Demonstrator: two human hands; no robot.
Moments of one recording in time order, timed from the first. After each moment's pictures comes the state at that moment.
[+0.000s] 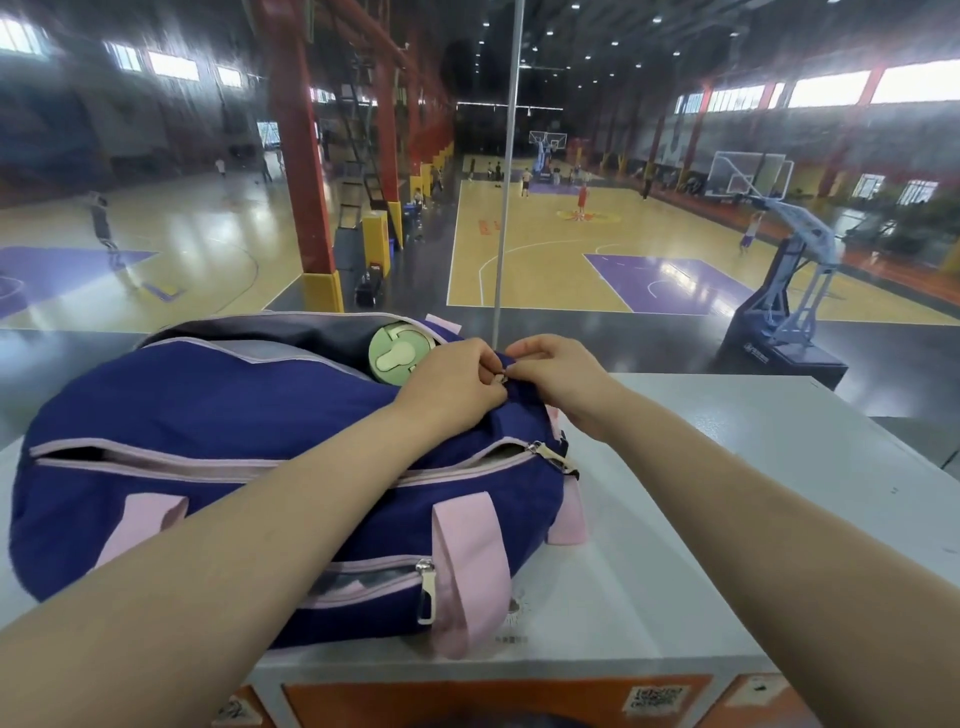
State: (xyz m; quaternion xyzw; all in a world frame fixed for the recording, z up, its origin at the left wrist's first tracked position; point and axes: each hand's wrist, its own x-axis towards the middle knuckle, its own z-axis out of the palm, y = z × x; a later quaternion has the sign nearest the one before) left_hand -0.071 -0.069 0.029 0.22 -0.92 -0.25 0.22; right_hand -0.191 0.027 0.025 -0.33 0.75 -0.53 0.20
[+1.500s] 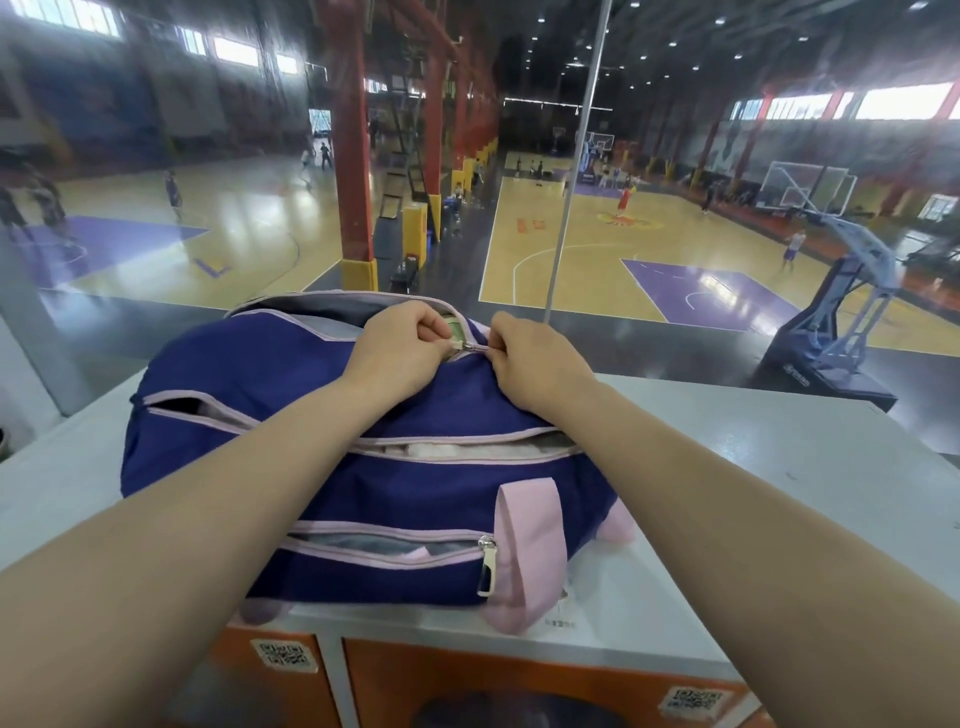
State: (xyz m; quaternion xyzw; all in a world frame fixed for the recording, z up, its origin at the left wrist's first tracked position) left_hand 0.002 -0.129 0.040 0.33 -0.84 -0.28 0.33; right_hand -0.124 -0.022 0.043 -0.56 0.80 -0.19 -0.09
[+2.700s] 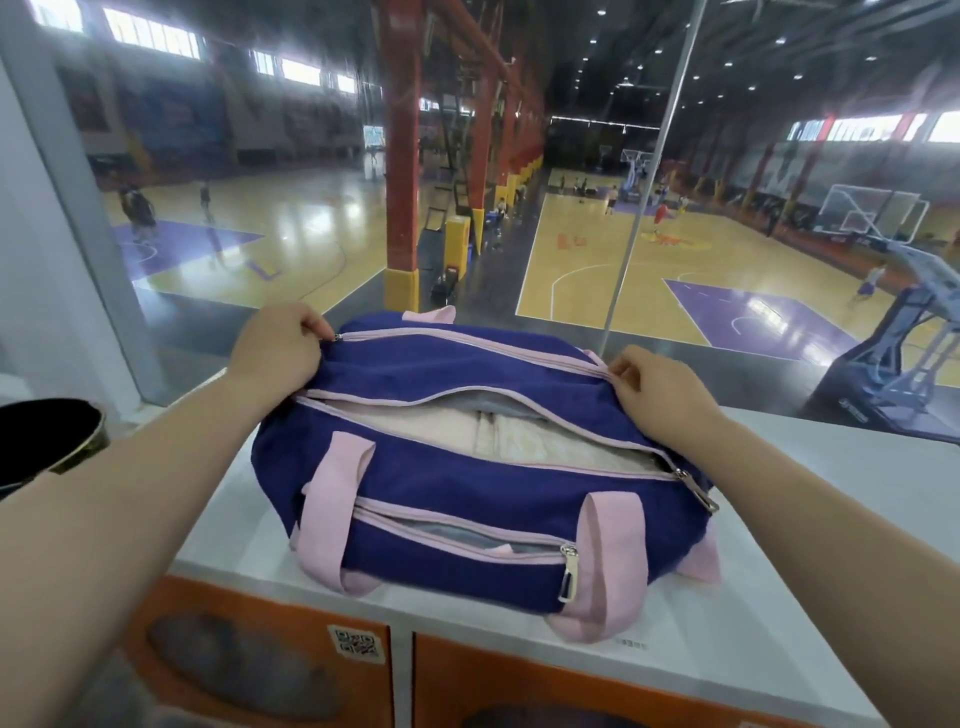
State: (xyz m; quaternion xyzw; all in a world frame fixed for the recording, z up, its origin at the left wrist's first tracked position) left_hand 0.135 -0.235 0.031 0.47 -0.79 -0.18 0.35; right_hand -0.159 0.011 0.034 -0.47 0.86 -0.20 -0.07
